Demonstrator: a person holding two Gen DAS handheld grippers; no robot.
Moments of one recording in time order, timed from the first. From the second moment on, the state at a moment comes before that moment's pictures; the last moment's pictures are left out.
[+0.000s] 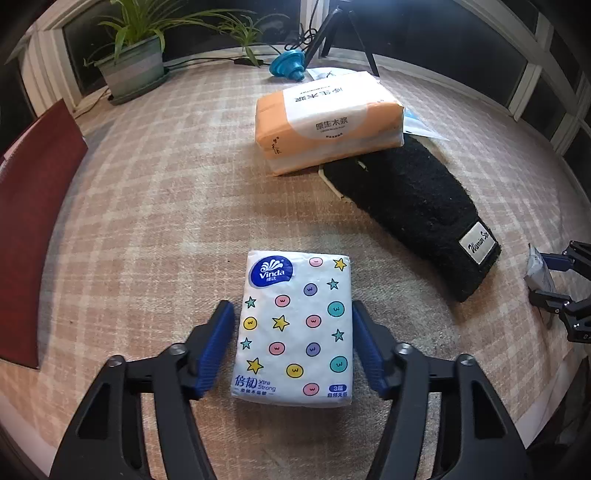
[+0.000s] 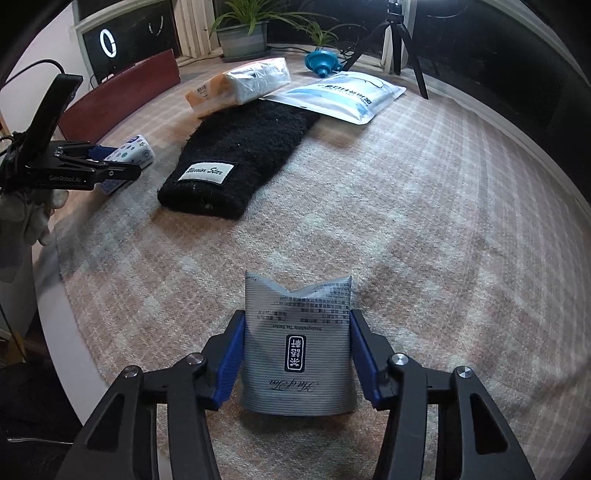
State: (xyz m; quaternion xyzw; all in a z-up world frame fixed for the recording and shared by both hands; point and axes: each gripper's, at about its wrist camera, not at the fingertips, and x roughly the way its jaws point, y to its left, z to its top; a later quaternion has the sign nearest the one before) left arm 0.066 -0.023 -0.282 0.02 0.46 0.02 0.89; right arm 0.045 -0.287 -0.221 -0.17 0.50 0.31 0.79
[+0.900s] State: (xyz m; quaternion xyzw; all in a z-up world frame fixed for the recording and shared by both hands) left arm 0.044 0.006 -0.220 -0.04 0.42 0.05 0.91; right arm 0.059 -0.262 -0.147 -0.13 0.44 0.34 0.82
